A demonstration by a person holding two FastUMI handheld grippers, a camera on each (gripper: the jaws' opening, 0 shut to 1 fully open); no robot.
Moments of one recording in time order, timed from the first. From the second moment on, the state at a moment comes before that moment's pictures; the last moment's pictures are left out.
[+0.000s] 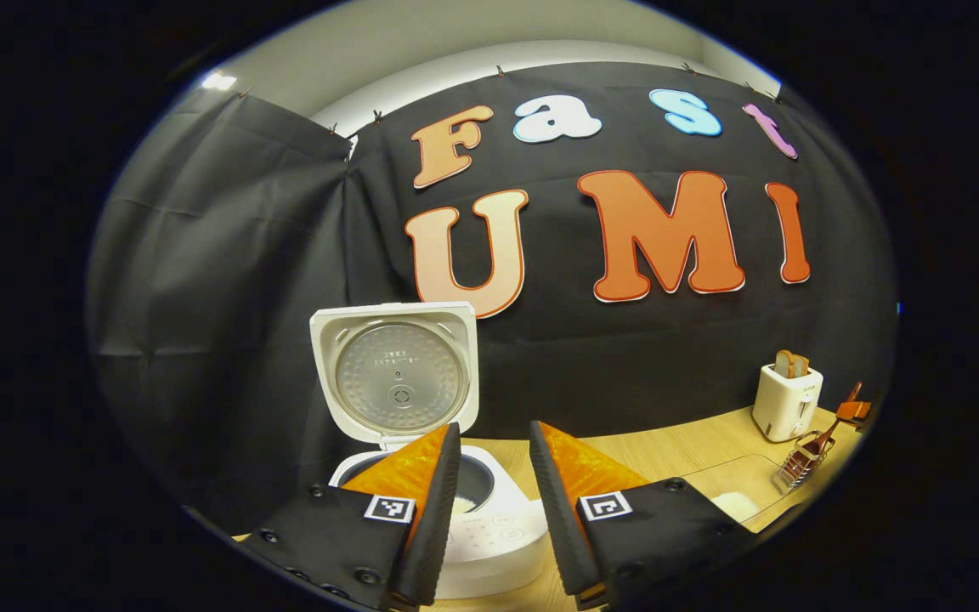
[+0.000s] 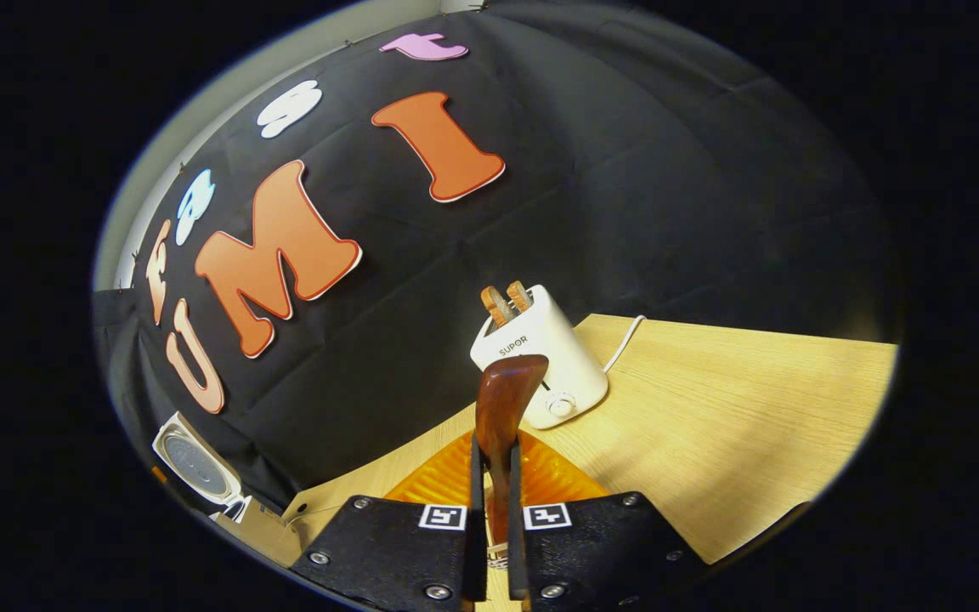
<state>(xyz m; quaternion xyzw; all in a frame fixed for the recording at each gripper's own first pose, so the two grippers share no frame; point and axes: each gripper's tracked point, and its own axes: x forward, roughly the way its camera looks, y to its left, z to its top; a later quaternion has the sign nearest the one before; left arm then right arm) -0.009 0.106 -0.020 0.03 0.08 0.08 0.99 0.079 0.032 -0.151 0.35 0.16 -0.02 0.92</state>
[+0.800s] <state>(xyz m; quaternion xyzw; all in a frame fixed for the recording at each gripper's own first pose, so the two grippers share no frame) -0.017 0.113 -0.028 0.04 0.06 0.08 0.99 0.058 0.053 -0.012 0.28 0.02 0.03 0.96</state>
